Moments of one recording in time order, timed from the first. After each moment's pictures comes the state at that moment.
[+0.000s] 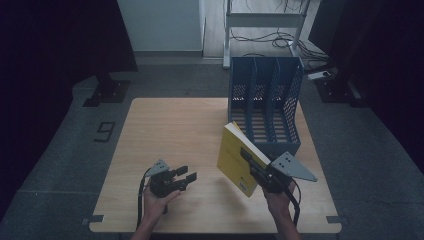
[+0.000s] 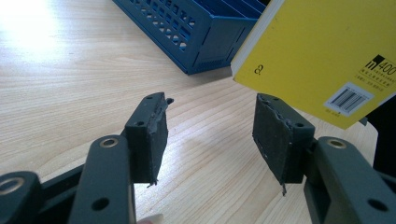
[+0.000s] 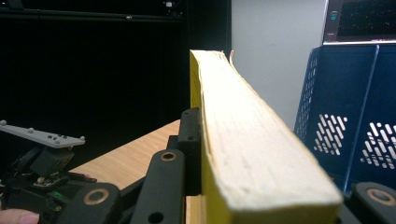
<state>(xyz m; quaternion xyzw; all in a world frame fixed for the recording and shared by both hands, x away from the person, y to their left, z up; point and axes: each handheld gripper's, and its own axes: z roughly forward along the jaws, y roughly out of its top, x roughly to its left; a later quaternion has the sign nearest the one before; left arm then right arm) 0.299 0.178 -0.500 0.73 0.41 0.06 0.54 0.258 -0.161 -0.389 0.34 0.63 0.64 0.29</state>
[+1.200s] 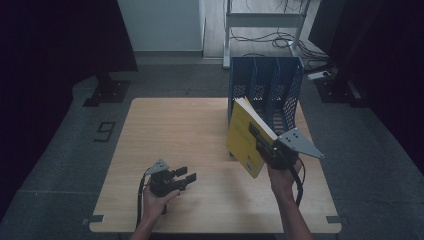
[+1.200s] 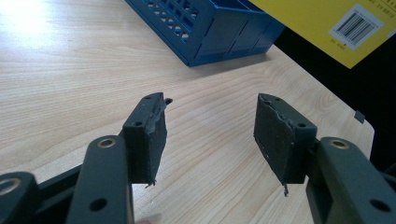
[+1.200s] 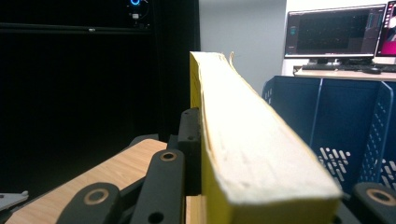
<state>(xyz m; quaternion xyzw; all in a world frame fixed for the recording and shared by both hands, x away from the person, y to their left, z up) 0.302 0.180 -0.503 0.73 0.42 0.05 0.53 0.291 -0.169 -0.347 0.37 0.60 0.62 0.33</state>
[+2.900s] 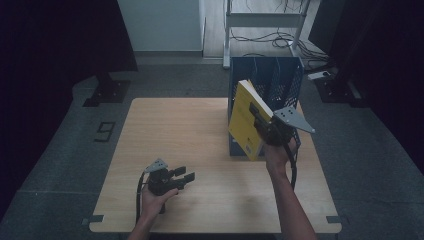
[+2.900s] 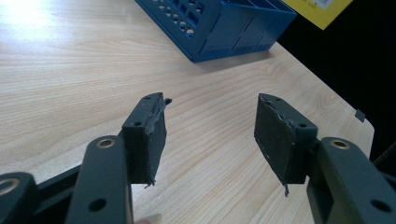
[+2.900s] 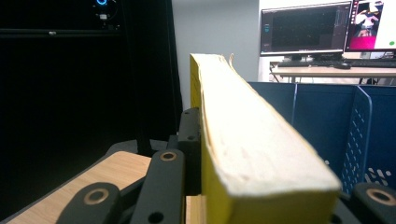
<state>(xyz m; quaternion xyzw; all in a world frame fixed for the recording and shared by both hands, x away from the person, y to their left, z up) 0.306 0.185 -0.504 0.74 0.42 0.03 0.53 0.347 -0.165 -0.337 0.41 0.58 0.61 0.35</state>
